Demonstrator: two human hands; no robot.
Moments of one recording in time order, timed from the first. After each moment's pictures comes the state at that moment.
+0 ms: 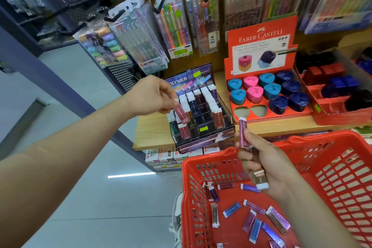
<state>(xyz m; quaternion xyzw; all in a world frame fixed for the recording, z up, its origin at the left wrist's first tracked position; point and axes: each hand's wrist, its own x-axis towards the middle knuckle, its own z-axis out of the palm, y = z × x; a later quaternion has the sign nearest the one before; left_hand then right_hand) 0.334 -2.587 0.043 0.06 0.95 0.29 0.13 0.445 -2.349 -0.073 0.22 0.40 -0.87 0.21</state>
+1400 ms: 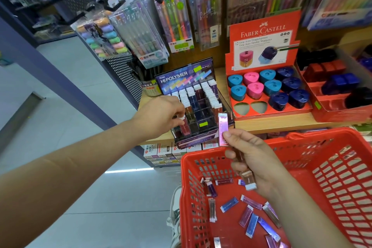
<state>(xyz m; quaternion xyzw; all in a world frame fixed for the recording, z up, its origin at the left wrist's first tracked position) 0.355 -2.592 -0.011 0.29 0.96 0.00 0.01 0.452 -2.372 -0.061 0.17 0.50 -0.83 0.19</state>
